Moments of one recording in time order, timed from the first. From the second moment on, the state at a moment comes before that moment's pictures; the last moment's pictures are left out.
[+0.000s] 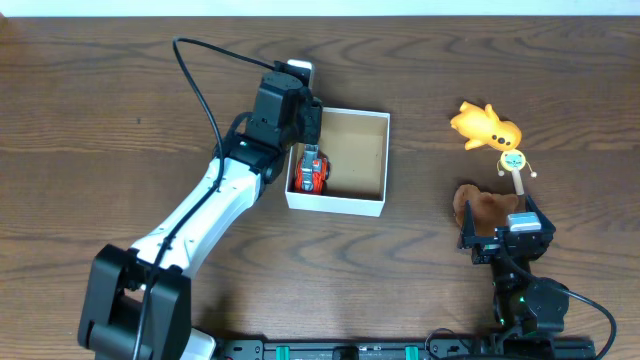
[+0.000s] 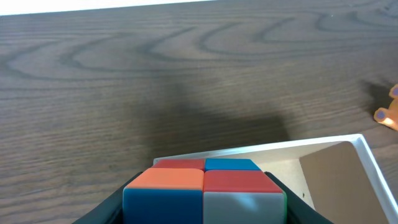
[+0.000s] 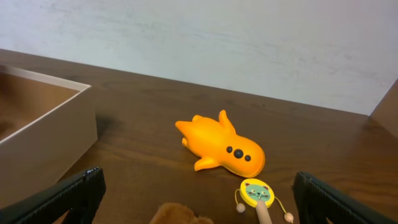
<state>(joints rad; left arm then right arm) -0.42 1.65 1.12 -0.14 -0.02 -0.20 -0.03 0.02 0.01 -0.06 -0.07 -0.11</state>
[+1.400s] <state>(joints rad) -0.42 1.78 1.12 -0.13 0.00 -0.20 -0.03 0.02 0.01 -0.06 -0.07 -0.11</state>
